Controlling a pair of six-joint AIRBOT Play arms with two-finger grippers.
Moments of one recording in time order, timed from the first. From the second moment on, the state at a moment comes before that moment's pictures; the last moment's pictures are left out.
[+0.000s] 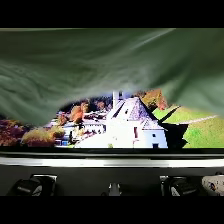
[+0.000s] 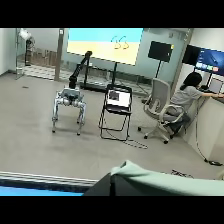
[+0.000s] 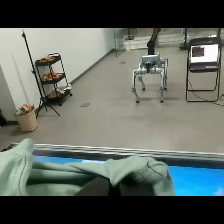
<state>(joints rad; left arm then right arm) -0.21 -0.52 1.40 1.70 -0.76 -1.87 0.17 -0.70 1.66 -1.42 0.95 1.62</state>
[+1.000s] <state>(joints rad) -0.18 -1.67 1.67 1.43 -1.13 -1.72 0.17 -1.56 1.66 -1.48 1.27 1.72</state>
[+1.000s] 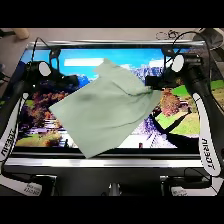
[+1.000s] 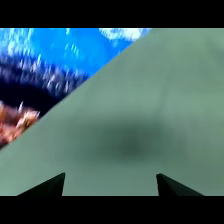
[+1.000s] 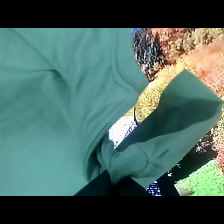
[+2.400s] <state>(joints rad) -0.25 -0.83 0.90 0.79 -0.71 -1.45 0.17 -1.20 1.74 -1.65 1.27 1.69</state>
